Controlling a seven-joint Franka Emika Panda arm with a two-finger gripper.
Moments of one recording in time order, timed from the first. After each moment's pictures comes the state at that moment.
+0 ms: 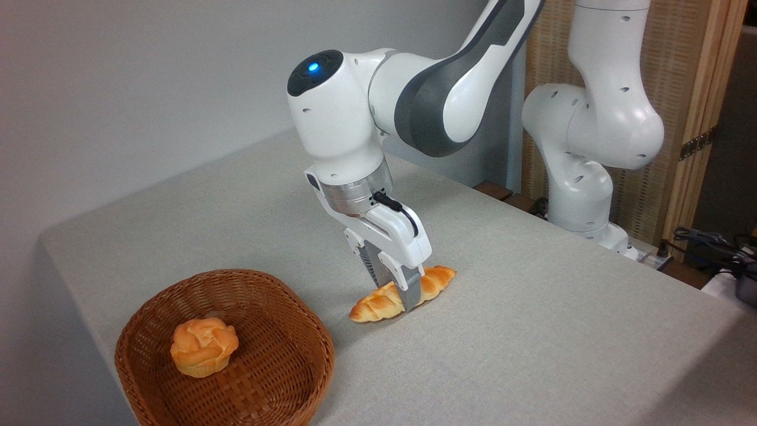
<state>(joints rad) -0.06 -0.14 0.02 -2.27 0.00 1.95 0.77</state>
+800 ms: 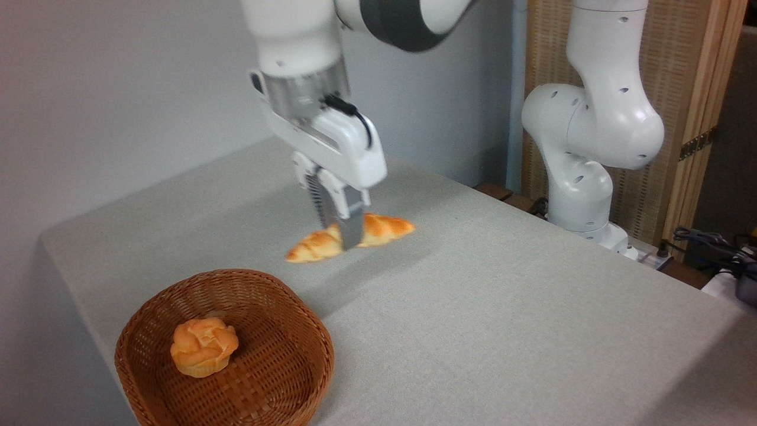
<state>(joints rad) -0.05 -0.08 0.03 -1.84 -0.07 1.70 0.80</state>
